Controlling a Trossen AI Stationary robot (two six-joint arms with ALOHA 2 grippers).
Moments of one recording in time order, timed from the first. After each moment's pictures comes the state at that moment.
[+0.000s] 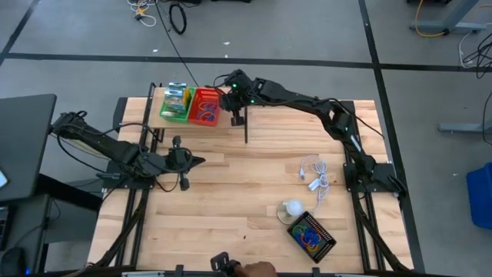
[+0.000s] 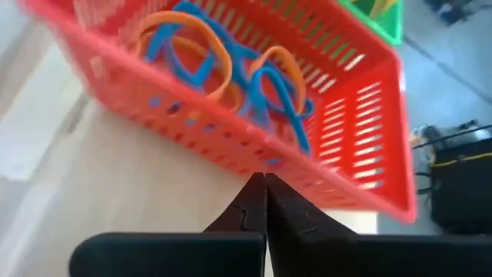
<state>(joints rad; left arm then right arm) -0.43 0.78 0.52 -0.14 -0.72 -0.11 -0.41 2.26 2.17 -0.63 -0.11 -0.74</state>
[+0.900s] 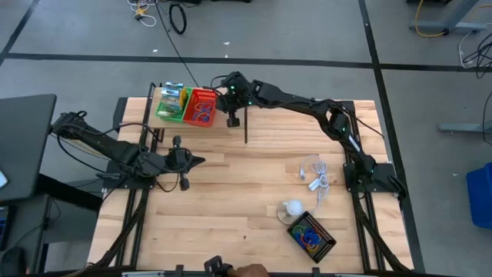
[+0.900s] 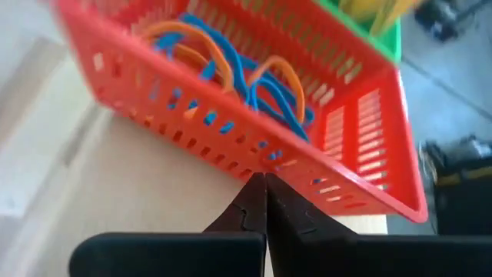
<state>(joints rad) -0.43 0.78 0.52 -0.14 -0.72 -0.10 -0.40 2.29 2.17 -0.55 -0.14 -0.71</state>
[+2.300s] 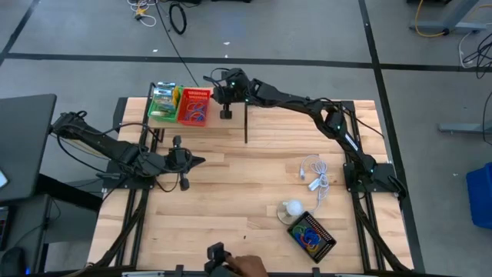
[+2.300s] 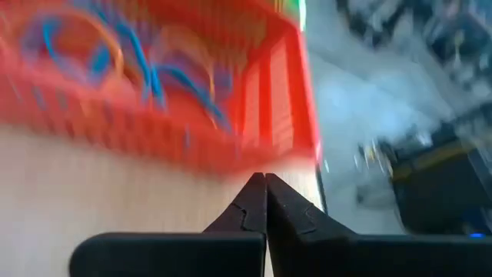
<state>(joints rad) -0.43 0.78 0.52 -0.14 -0.72 -0.10 -0.44 2.36 2.17 -0.29 -0.11 -0.63</state>
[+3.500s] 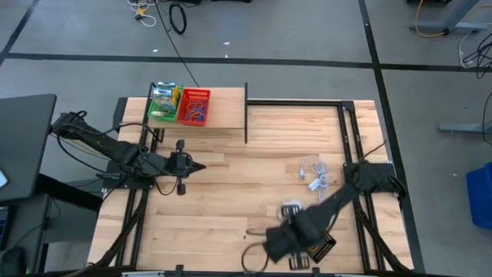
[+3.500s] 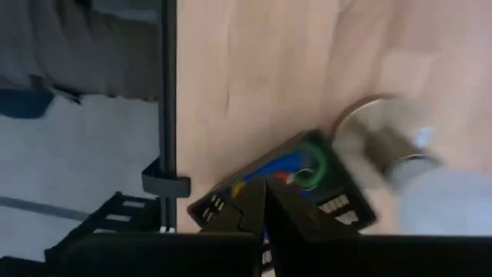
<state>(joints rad) -0.43 0.78 0.52 -0.14 -0.59 -0.04 0.62 2.10 2.15 -1.54 -0.12 0.53</state>
